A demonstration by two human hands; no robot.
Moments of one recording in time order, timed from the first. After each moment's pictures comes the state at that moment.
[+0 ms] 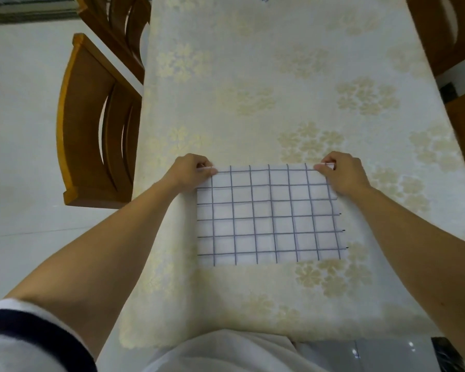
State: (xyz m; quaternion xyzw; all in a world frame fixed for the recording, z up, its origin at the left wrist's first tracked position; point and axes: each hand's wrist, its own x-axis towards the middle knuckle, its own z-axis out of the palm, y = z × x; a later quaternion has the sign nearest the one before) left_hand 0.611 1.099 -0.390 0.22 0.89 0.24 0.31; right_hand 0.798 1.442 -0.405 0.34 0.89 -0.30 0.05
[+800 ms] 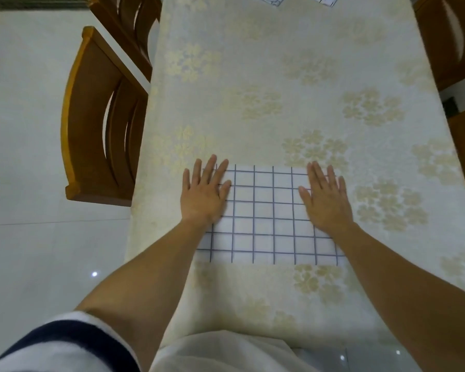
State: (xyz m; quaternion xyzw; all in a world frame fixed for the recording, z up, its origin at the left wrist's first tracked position) left_hand 0.688 1.105 -0.430 0.24 0.95 0.07 0.16; right_hand 0.828 1.390 -0.433 0.20 0.97 -0.06 0.14
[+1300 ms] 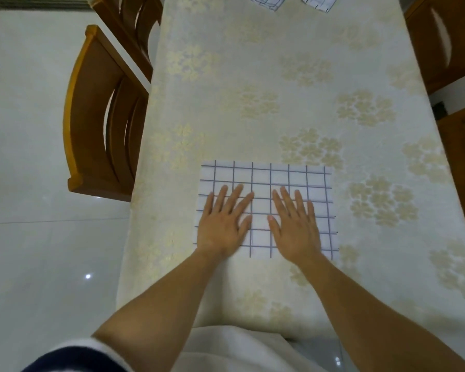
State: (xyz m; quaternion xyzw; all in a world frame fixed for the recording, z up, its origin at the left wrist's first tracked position) left_hand 0.774 1.107 -0.432 0.33 0.93 0.07 0.15; right_hand 0.871 1.295 -0.431 0.17 0.97 -0.07 0.13
